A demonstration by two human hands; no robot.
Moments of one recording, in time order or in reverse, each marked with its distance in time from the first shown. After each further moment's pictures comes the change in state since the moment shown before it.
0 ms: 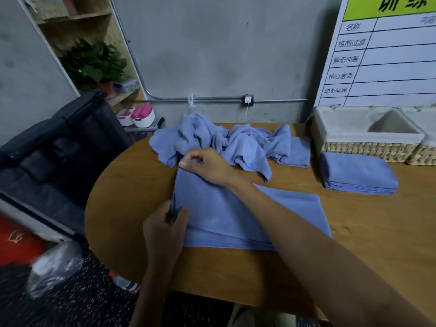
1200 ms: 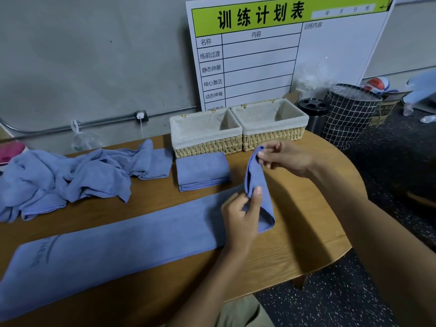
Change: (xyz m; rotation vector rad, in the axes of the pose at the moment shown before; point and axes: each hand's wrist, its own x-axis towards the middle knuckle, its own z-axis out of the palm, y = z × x) left_hand -0.173 0.221 0.333 -0.585 -0.357 0.300; right_hand -0.353 0.065 -0.395 0.216 0.344 0.476
